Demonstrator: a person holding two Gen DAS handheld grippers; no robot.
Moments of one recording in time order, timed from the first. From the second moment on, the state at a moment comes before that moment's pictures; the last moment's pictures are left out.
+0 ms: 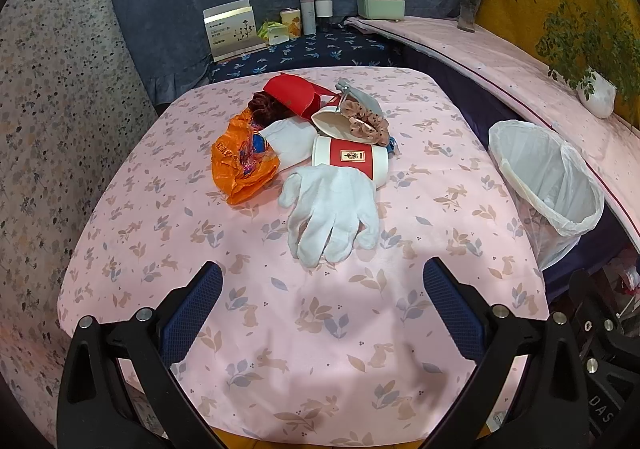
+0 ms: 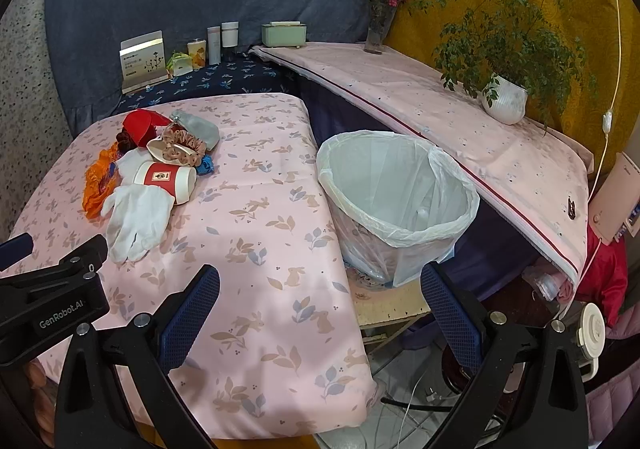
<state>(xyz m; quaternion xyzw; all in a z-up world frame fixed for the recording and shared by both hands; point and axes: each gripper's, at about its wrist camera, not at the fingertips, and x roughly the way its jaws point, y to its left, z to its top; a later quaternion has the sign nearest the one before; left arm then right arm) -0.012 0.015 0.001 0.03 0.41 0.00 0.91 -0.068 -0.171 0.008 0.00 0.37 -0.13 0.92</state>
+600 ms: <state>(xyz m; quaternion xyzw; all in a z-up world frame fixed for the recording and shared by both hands) -0.012 0.015 0.003 0.03 0.41 0.00 0.91 -0.065 -0.171 0.014 0.00 0.37 -0.12 0.92</state>
